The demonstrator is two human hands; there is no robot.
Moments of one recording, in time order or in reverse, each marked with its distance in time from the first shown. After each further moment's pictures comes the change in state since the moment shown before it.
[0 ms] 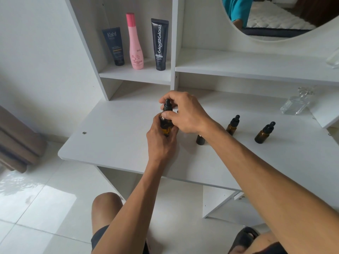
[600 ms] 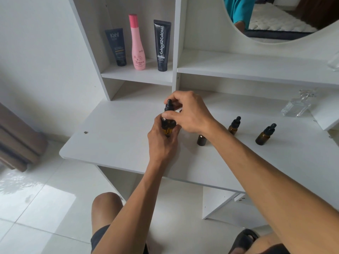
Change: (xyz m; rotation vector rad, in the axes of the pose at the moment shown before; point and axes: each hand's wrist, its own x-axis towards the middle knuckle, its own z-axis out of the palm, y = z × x) left_hand 0.003 -0.006 0.000 -0.005 0.000 -0.013; right_hand -0.001 0.001 -0.003 0.005 0.059 0.005
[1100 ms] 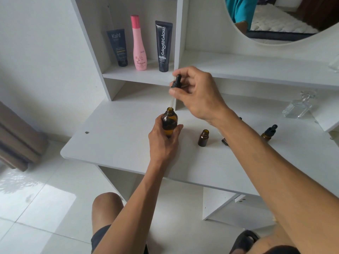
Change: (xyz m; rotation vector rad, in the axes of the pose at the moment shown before) left_hand 0.001 -0.001 0.001 0.050 0.019 0.002; right_hand 0.012 -0.011 -0.024 0.308 0.157 -0.042
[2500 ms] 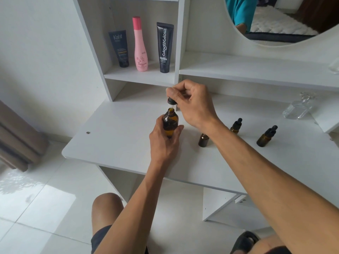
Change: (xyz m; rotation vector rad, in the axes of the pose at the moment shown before) left_hand 0.001 -0.002 0.000 -0.020 -0.002 0.010; right_hand -0.009 0.007 0.019 0.055 0.064 0.030
